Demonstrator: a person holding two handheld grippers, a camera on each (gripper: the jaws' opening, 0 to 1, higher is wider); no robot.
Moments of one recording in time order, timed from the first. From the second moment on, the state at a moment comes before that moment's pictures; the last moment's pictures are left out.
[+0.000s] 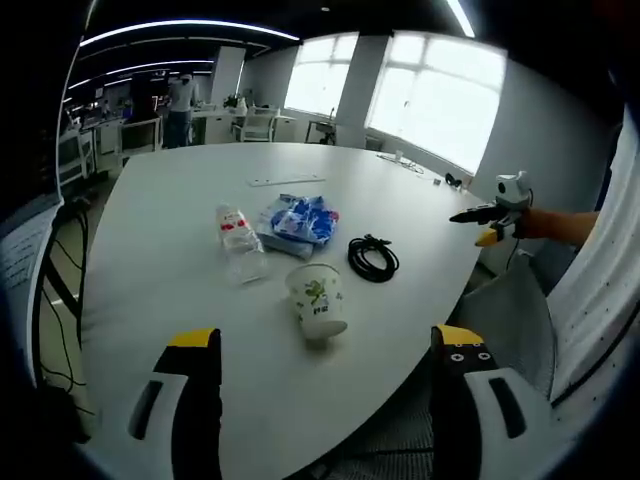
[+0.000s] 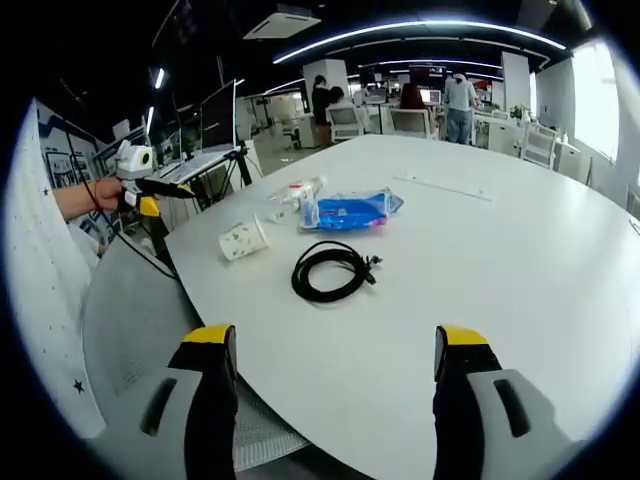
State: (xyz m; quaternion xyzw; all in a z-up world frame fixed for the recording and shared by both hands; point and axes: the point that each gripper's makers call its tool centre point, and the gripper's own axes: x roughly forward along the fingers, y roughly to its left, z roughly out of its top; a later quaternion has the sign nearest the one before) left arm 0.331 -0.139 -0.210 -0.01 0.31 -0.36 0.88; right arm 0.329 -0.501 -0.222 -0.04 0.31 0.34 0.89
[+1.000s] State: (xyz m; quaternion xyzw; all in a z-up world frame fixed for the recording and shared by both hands) left arm 0.331 -0.145 -0.214 -0.02 0.31 -0.36 0.88; right arm 0.331 -0.498 -0.227 -0.03 0.31 0.35 0.88
